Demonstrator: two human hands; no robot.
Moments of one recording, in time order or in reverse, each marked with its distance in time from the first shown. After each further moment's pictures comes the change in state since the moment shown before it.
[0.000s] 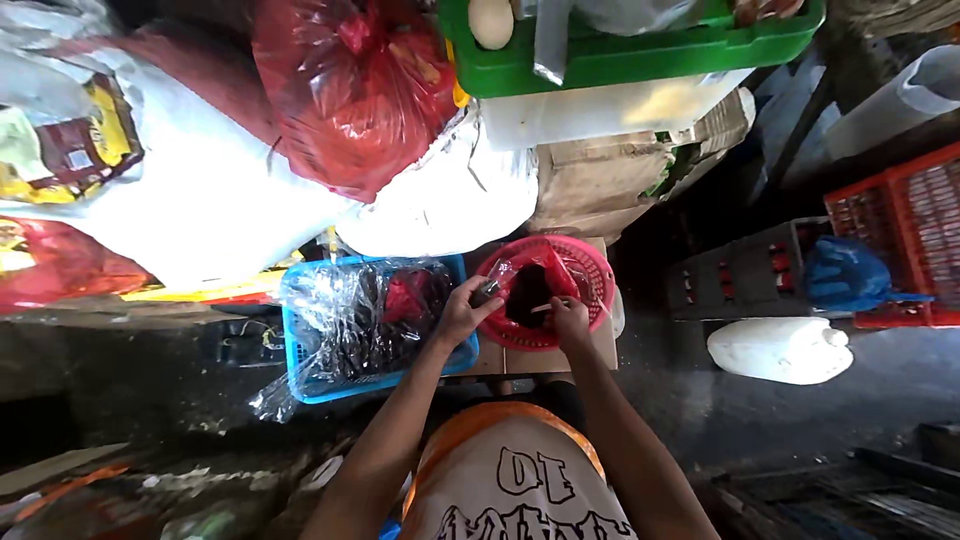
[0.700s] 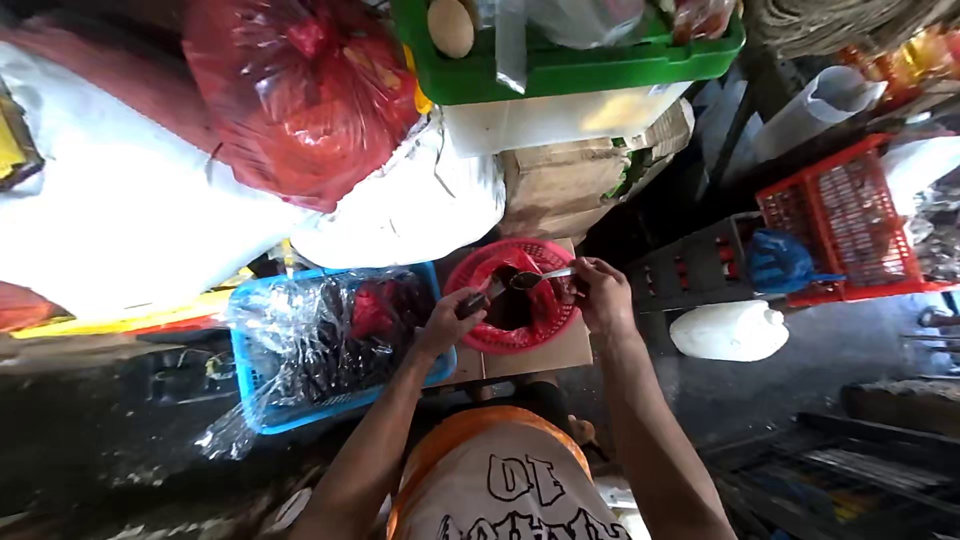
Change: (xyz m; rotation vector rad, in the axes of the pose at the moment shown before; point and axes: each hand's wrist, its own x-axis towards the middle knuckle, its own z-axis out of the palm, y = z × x) left_hand 0.003 -0.005 0.007 -0.073 -0.171 0.022; right_hand -0.067 -0.108 -0.070 0.317 -0.082 -0.274
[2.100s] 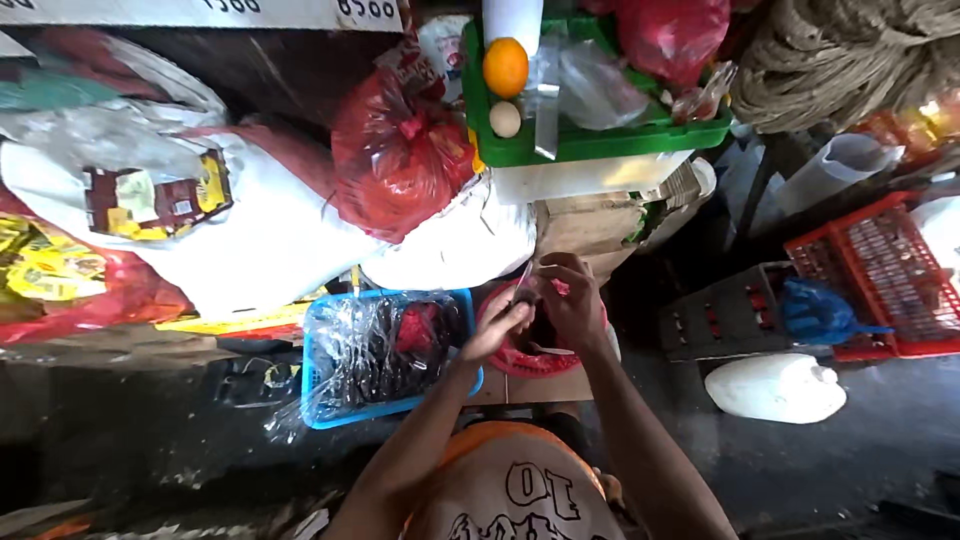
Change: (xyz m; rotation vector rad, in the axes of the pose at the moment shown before) left_hand 0.028 0.068 0.024 -0.387 -0.003 0.180; right_hand -0.023 -0.024 0.077 -0.661 -0.238 -0.914
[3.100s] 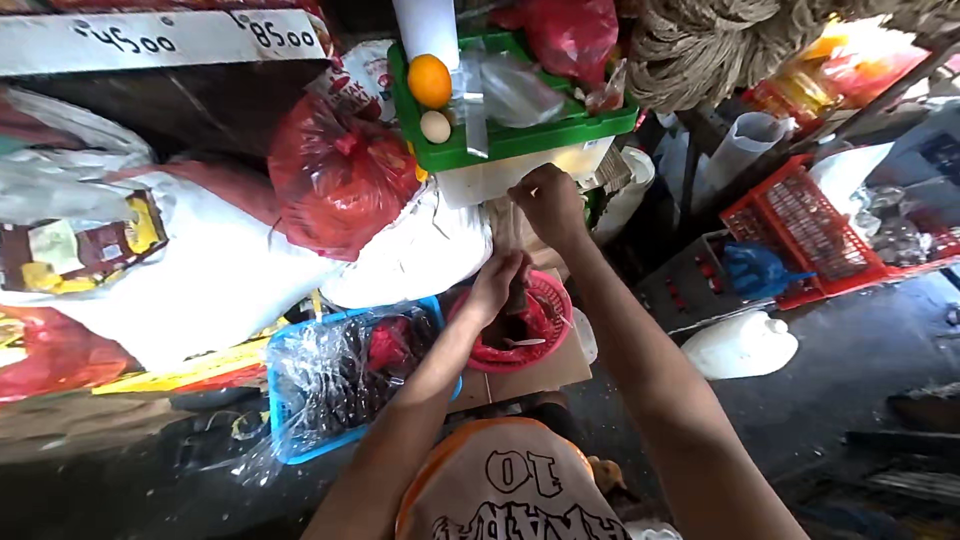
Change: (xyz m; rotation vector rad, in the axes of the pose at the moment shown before) left_hand 0.052 0.061 0.065 0.121 -0.094 -0.054; right_hand 0.101 -0.030 -0.073 -0.312 -0.005 0.149
